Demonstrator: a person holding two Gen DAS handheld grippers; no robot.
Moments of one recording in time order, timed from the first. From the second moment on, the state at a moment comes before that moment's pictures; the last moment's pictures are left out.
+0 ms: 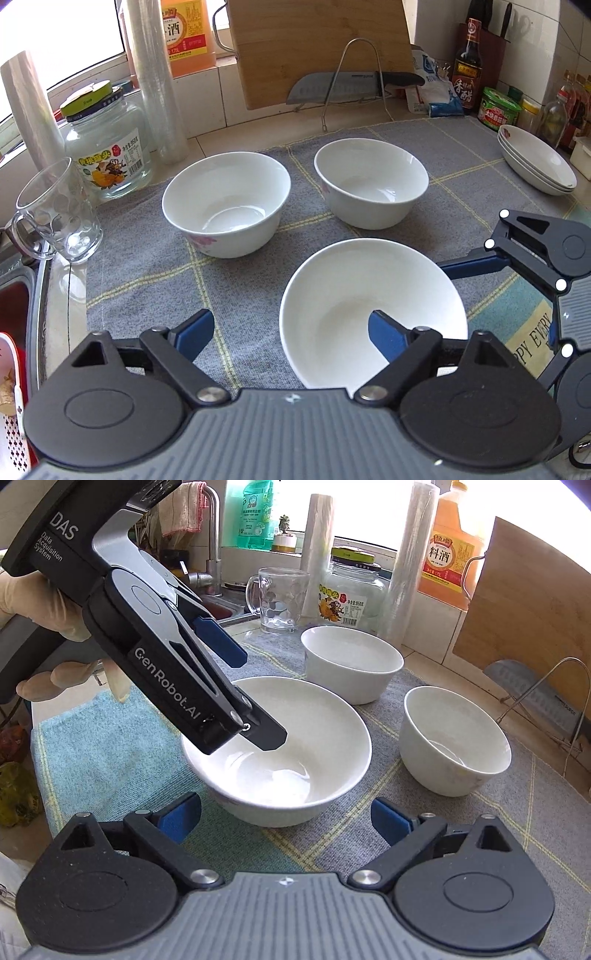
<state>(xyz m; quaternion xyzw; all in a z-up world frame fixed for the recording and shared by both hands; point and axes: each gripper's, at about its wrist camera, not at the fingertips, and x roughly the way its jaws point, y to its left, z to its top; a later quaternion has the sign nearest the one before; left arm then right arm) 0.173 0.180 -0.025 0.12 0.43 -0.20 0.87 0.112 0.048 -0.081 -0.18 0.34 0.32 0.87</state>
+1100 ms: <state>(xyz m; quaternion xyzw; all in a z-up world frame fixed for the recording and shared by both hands) 0.174 0.171 -0.024 0.11 0.45 -0.25 0.85 0.108 0.051 -0.073 -0.19 0.33 0.33 0.86</state>
